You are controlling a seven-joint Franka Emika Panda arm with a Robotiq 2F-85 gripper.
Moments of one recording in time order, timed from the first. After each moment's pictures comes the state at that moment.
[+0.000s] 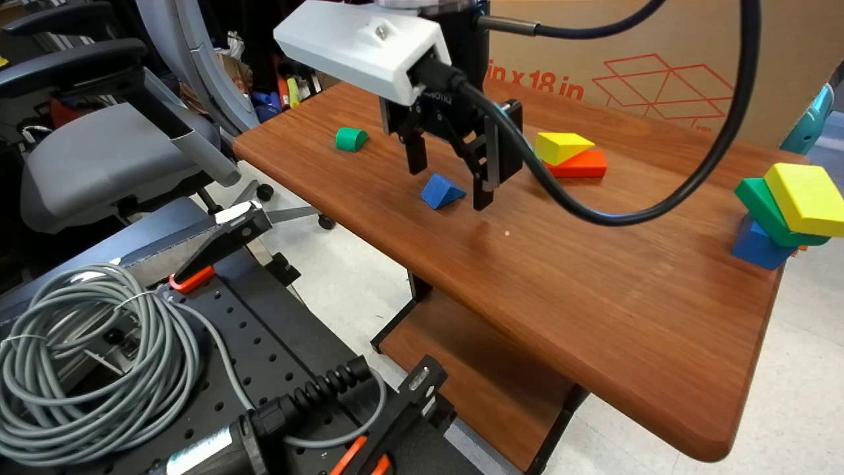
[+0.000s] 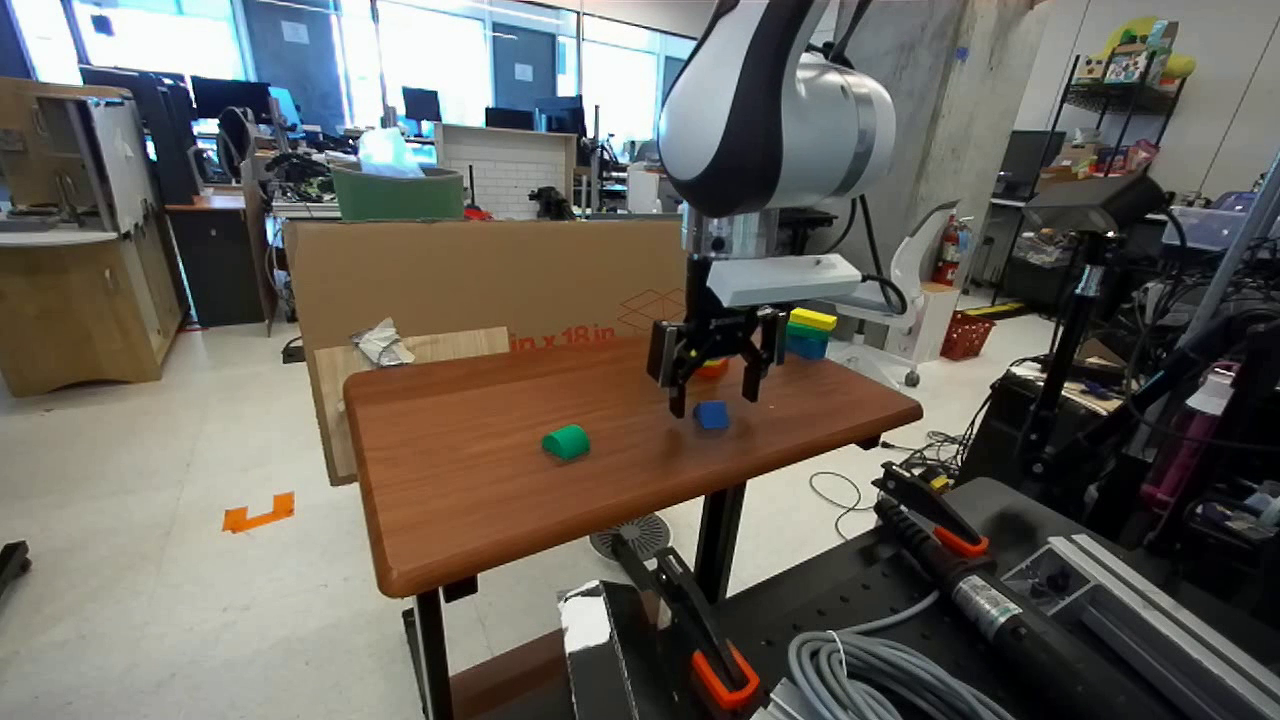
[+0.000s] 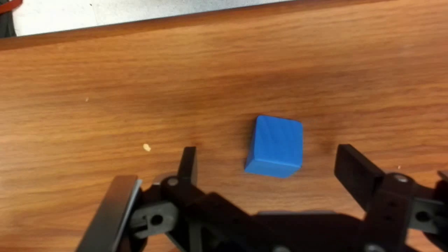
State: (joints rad) arm 0.01 0.40 -0.02 -2.32 -0.13 2.71 0.16
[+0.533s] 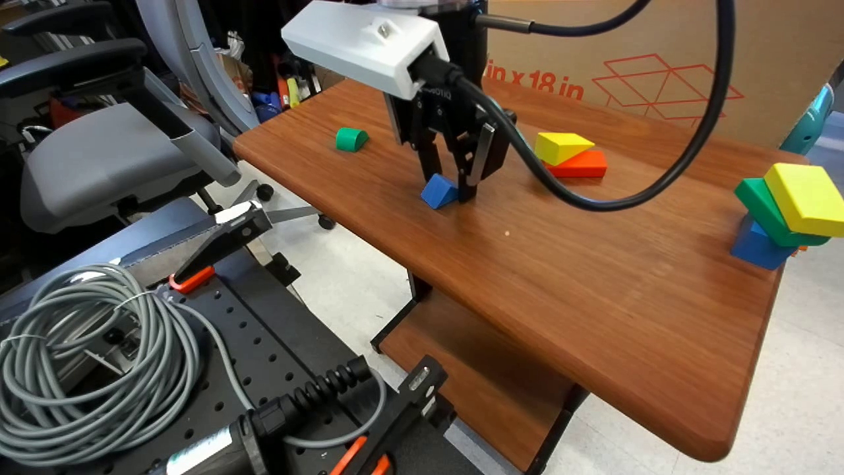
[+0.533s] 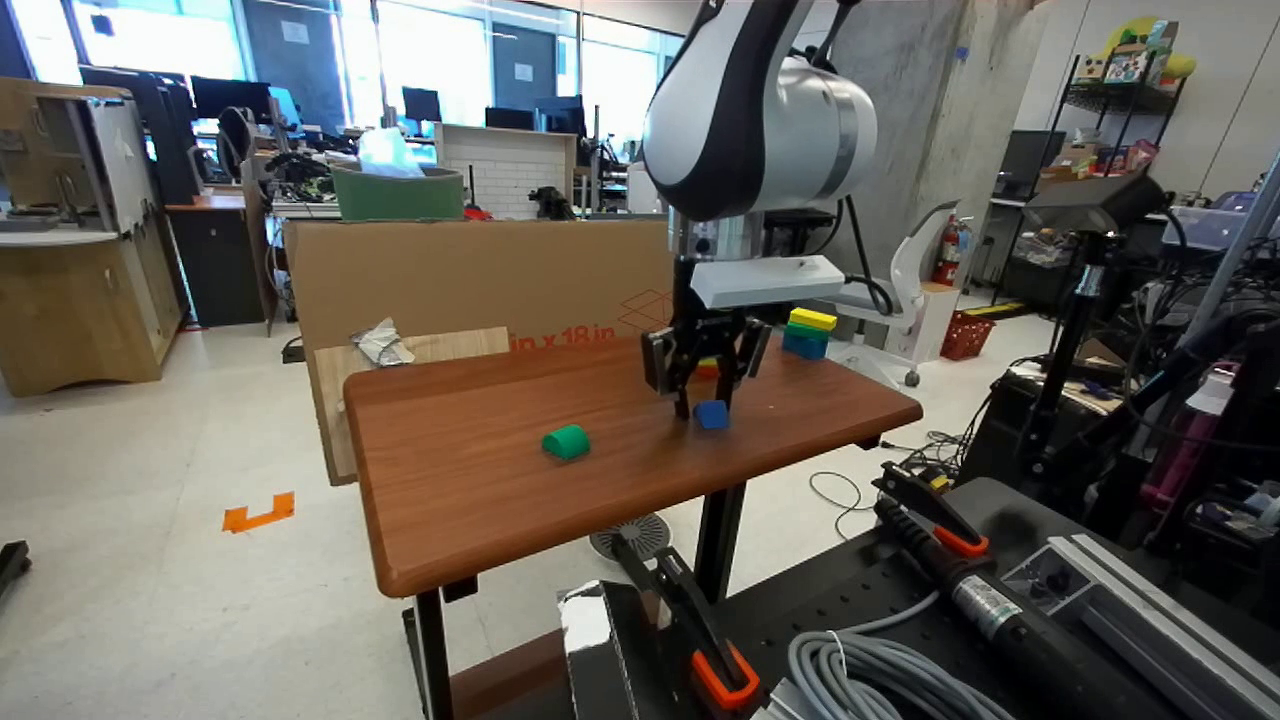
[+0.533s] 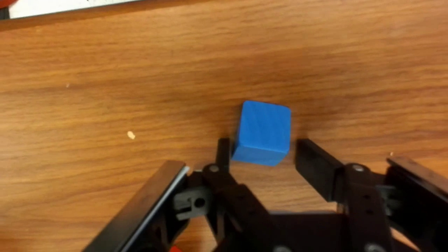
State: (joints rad) arm 0.03 0.42 -0.03 -2.29 -0.13 2.71 0.18
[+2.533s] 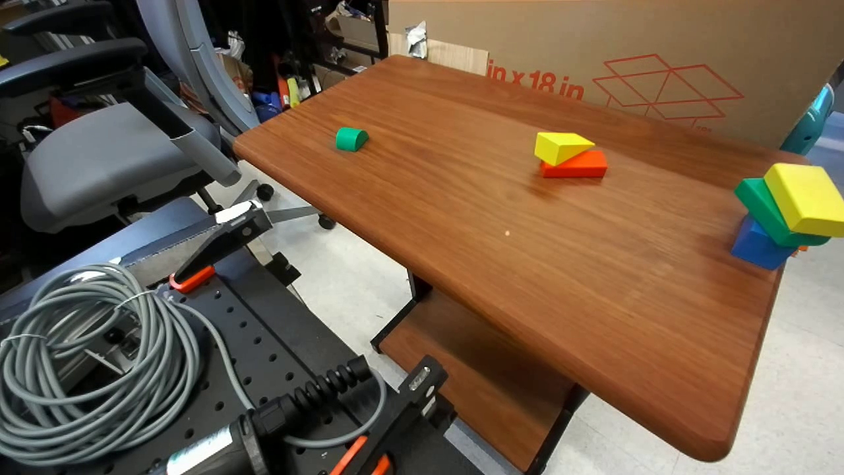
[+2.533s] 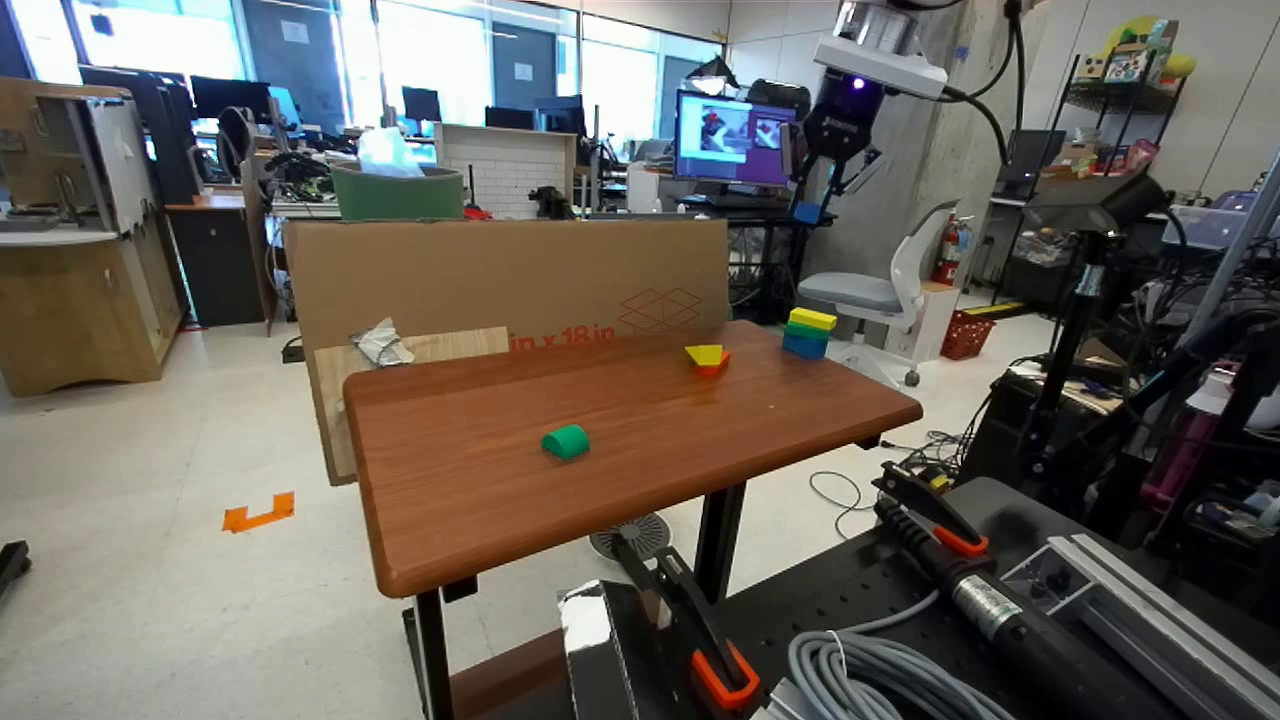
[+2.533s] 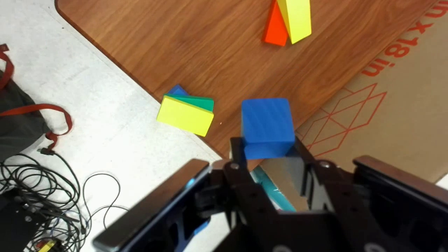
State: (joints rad) arm -0.23 0.37 -0.16 -1.78 0.27 2.21 0.16
